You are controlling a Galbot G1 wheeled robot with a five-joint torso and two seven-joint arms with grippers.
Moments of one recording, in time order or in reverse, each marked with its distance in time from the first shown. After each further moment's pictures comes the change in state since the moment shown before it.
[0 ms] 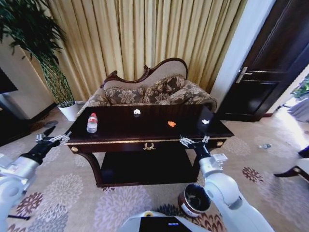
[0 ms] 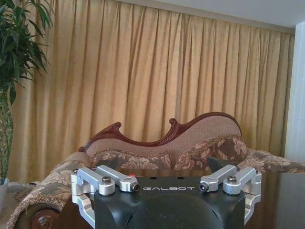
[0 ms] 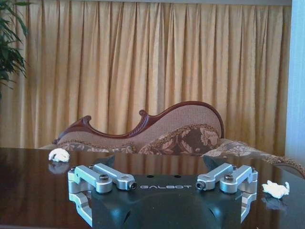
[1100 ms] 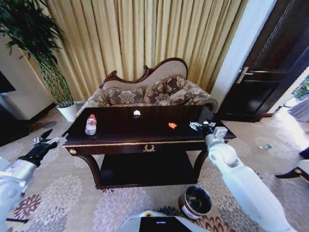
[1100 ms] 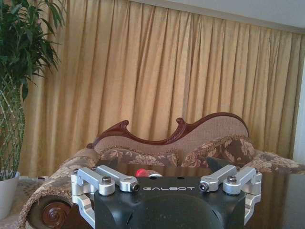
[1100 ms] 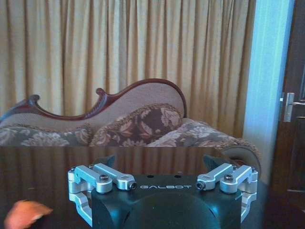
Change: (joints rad) left arm 0.003 -0.018 -0.008 0.034 0.001 -0.001 0.008; right arm 0.449 -0.225 -0.005 -0.425 0.353 -0.111 0.046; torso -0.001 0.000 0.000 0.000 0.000
